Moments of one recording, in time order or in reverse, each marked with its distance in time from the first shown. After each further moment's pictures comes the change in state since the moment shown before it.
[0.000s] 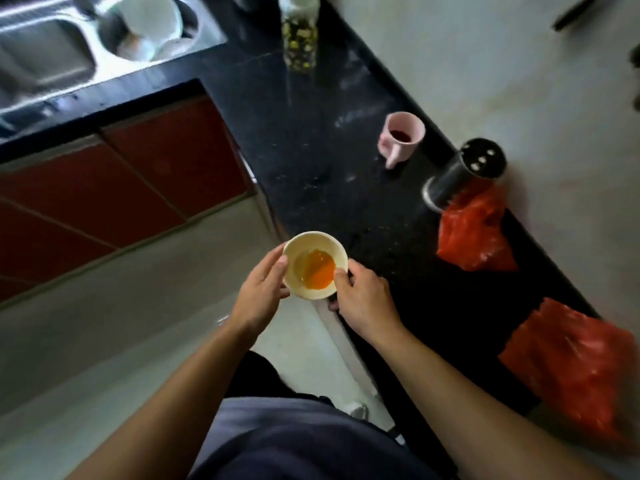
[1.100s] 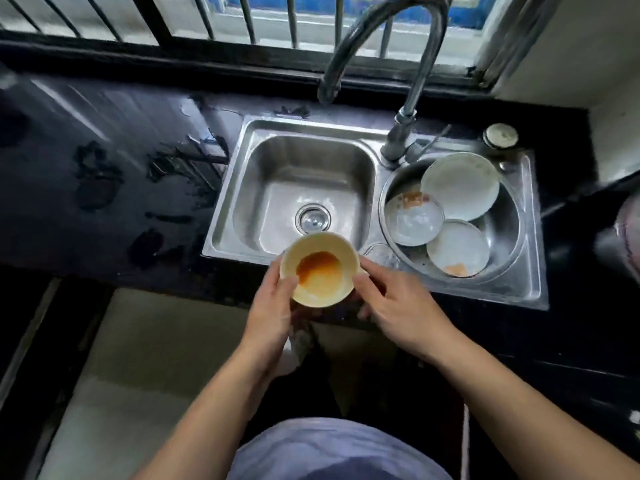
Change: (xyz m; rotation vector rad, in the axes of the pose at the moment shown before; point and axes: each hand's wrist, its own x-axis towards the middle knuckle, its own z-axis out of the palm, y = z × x) left_hand 0.421 0.137 -0.558 -0.482 0.716 -0.063; right_hand 0.451 -0.652 0.263 -0.311 -0.652 -0.677
